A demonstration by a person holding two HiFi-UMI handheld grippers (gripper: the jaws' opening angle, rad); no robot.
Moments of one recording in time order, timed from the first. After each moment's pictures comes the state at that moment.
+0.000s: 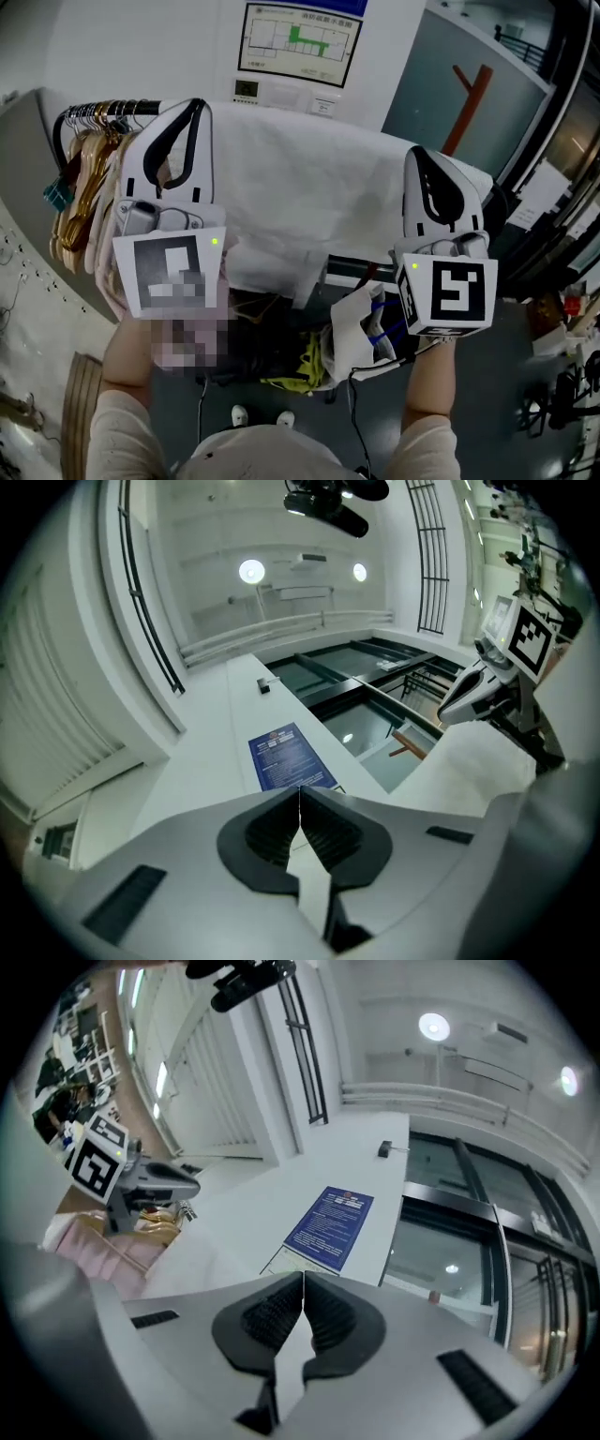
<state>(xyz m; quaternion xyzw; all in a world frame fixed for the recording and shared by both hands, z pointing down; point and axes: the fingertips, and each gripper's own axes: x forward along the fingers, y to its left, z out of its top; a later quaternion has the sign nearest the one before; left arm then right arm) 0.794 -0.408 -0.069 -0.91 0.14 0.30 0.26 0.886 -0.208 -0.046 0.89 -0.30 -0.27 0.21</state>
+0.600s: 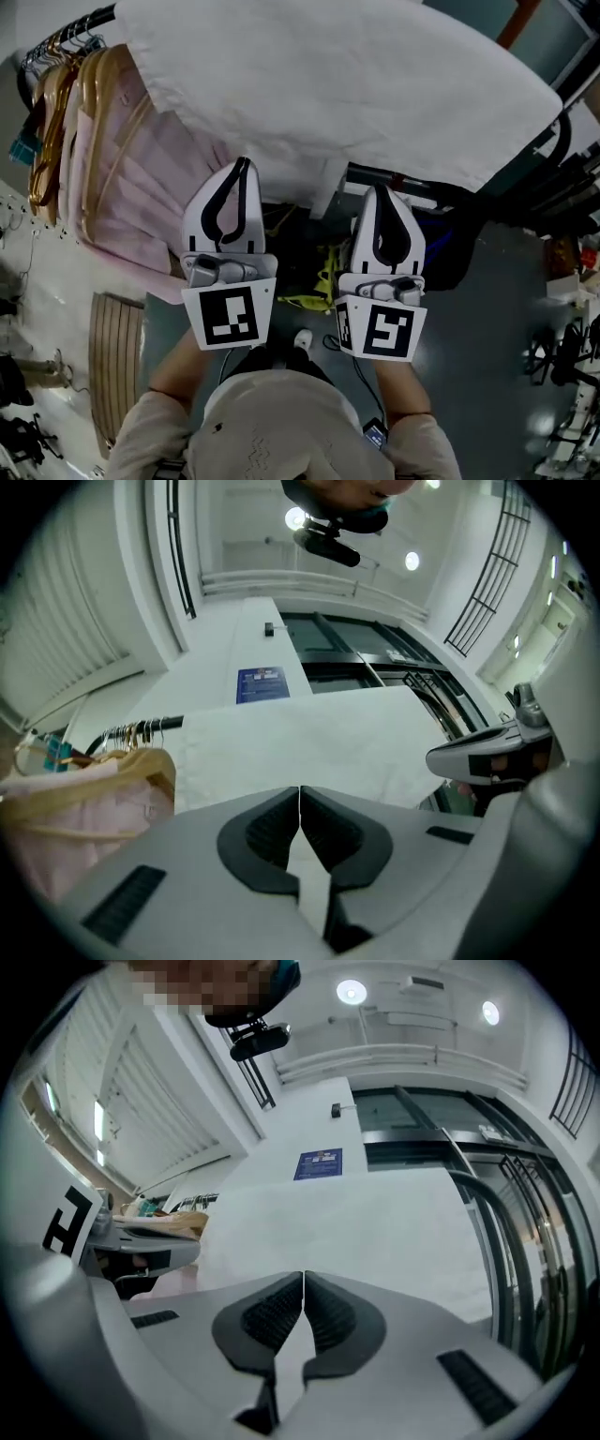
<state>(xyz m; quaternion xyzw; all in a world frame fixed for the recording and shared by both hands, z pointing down) 0.812 -0.352 0.169 -0.98 0.09 0.14 0.08 0.855 -0.207 0.180 0.94 -0.31 -0.16 0.03</state>
